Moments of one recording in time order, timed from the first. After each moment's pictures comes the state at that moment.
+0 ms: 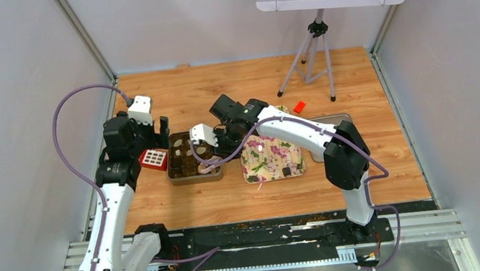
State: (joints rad) left arm -0.01 0.89 0.84 -0.36 0.14 0.17; right arm 0.89 1.96 1.75 -0.87 -0.40 -0.69
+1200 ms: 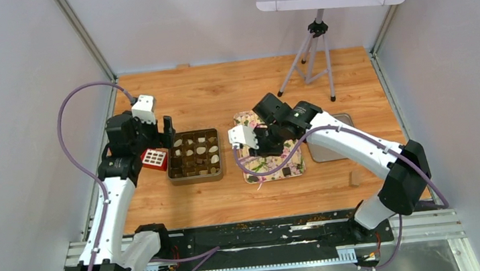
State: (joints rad) left arm -0.01 0.94 0.84 -0.35 0.22 0.13; right arm 0.81 1.54 1.41 -0.90 -0.30 -0.83
